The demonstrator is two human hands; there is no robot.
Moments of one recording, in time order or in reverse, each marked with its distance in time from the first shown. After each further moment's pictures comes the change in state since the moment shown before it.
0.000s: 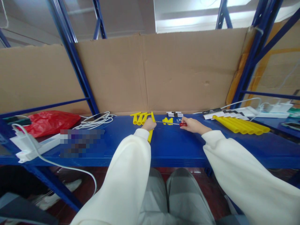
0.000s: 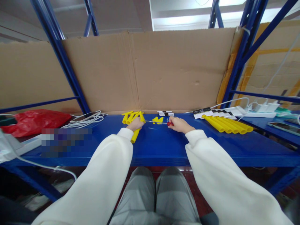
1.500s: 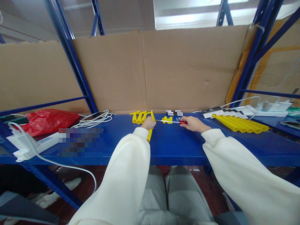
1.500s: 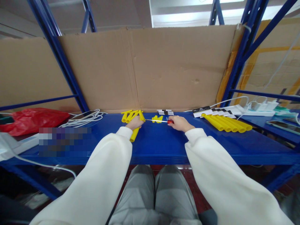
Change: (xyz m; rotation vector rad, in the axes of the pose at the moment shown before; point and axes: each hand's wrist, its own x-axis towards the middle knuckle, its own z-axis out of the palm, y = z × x) left_hand 0.001 -0.002 0.001 -0.075 -0.009 -0.024; right_hand -0.003 0.003 -0.002 -0.003 0.036 -0.052
